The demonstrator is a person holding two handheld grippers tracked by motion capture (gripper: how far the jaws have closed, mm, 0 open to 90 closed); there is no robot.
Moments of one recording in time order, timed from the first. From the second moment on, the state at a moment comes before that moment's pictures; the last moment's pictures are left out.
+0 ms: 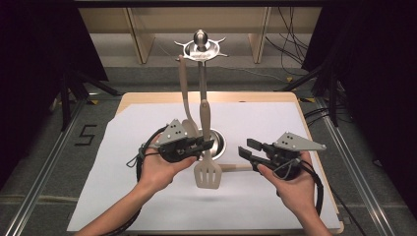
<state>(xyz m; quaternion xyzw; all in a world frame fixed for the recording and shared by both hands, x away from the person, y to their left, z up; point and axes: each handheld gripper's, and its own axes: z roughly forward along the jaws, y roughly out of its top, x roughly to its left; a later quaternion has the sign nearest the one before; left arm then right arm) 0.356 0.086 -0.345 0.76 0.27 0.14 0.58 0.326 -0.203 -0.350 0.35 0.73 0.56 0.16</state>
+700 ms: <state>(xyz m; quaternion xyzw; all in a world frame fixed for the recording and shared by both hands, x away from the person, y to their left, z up) 0.370 0.089 -0.333 0.75 0.28 0.16 0.58 0.326 -0.207 -0.363 0.35 0.75 0.52 0.20</state>
